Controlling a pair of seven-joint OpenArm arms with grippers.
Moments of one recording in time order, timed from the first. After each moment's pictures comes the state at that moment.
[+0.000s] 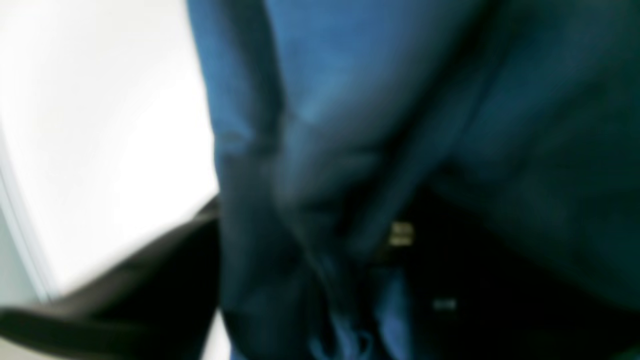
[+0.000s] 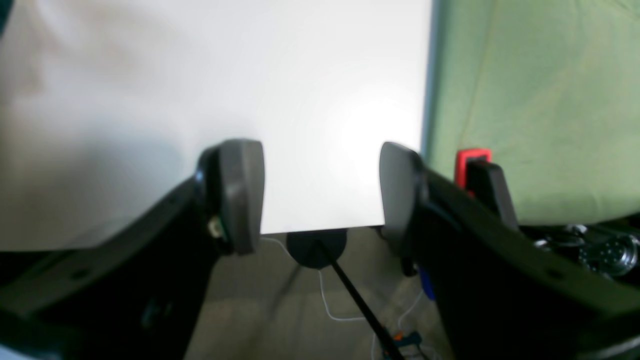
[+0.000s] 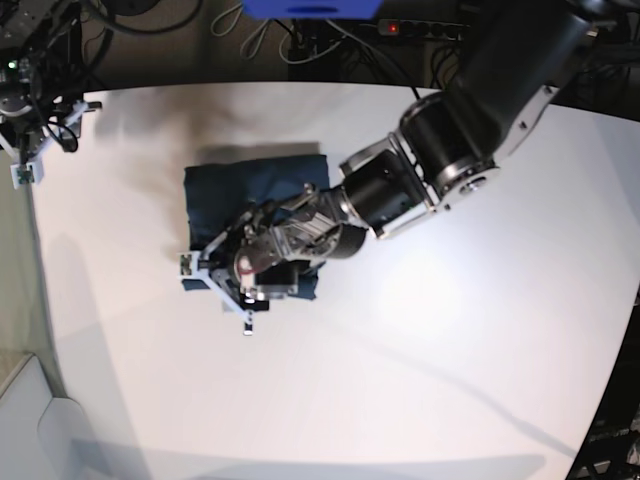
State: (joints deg) left arm -40.1 8.3 65.2 45.0 4.4 -28.6 35.1; right arm -18.7 3.3 44.6 115.8 7.5 39.6 -62.5
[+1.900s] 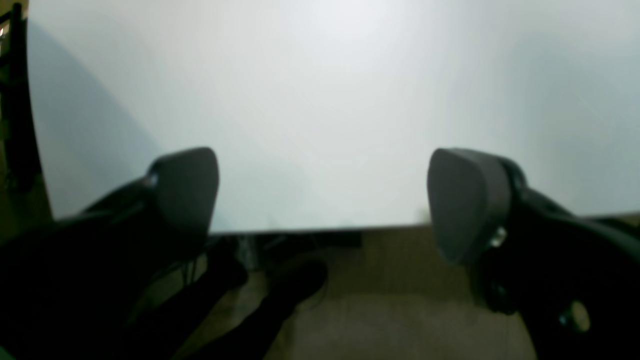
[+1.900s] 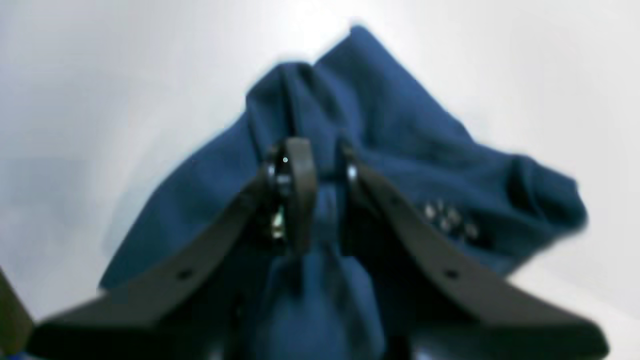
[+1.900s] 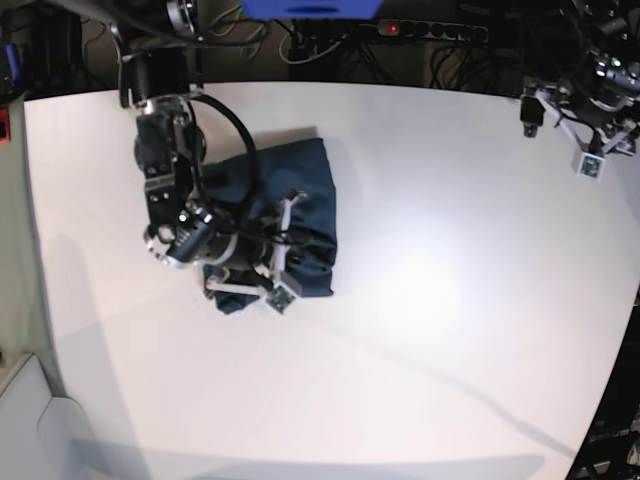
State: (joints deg) left arm 23.9 -9.0 -38.0 110.3 -9.6 -39.9 53.4; right arm 10.1 1.1 -8.2 90.4 7.3 39.6 -56.4
